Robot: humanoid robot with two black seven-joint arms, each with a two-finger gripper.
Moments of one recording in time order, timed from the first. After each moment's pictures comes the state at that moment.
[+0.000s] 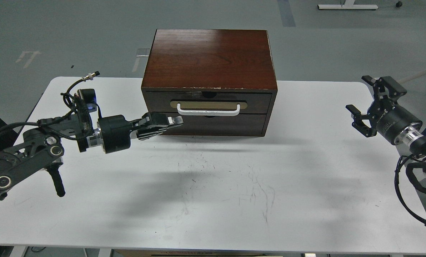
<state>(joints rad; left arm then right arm) -0.66 0.69 -0.56 -1.27 0.94 -0.49 -0.49 0.72 -0.75 0.23 0.89 0.00 0.36 0.49</state>
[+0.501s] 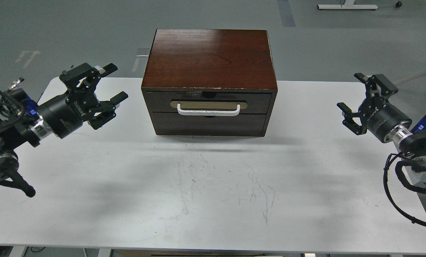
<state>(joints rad) -0.55 0.84 -0.59 -1.22 0.36 -0.49 -0.49 0.72 -0.69 0.25 0.89 0.00 0.36 0.49</state>
